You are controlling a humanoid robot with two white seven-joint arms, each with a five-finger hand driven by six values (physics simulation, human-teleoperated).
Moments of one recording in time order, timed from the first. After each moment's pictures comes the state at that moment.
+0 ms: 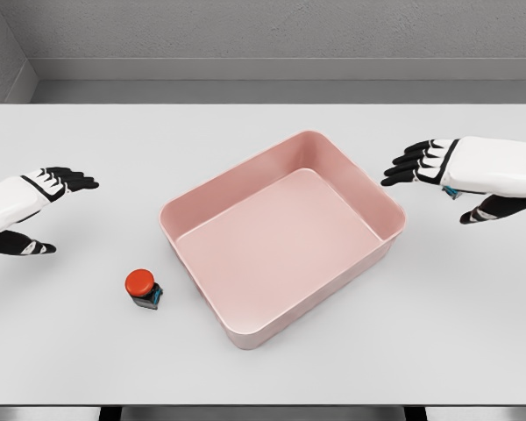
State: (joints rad) left arm -0.05 1.04 -0.22 -1.58 -0.24 -0.61 -0.19; right arm -0.73 -1.24 0.78 -1.76 0.01 -0.61 0.46
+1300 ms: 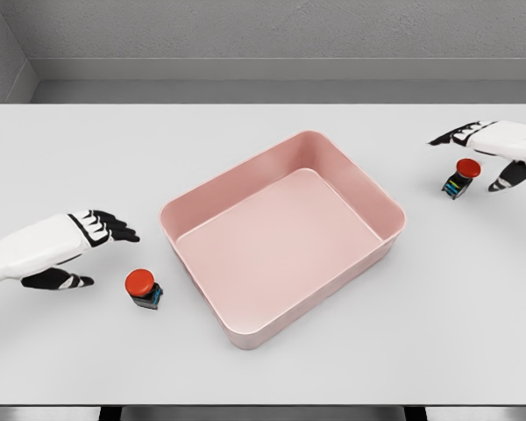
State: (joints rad) left arm 0.02 1.02 -0.26 -1.73 -0.30 -0.61 -0.21; right arm -0.81 -0.89 0.76 -1.02 0.34 -0.61 0.45
